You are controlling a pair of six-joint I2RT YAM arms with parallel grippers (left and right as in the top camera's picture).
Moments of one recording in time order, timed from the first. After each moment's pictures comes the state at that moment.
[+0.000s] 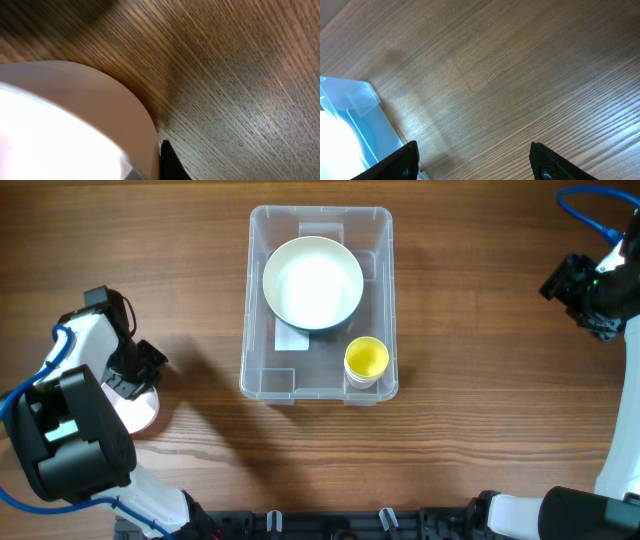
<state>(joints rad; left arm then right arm) 0.34 1.85 1.12 -0.93 -0.06 -0.54 -0.29 1.52 1.69 -1.30 -0.02 0.37</state>
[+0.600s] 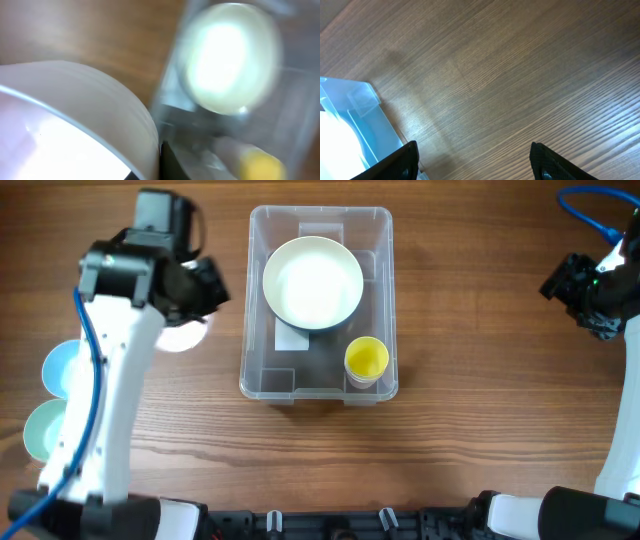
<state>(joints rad) -0.22 1.57 1.74 -1.32 0.00 -0.56 -0.29 1.52 1.69 -1.30 -0.02 0.37</state>
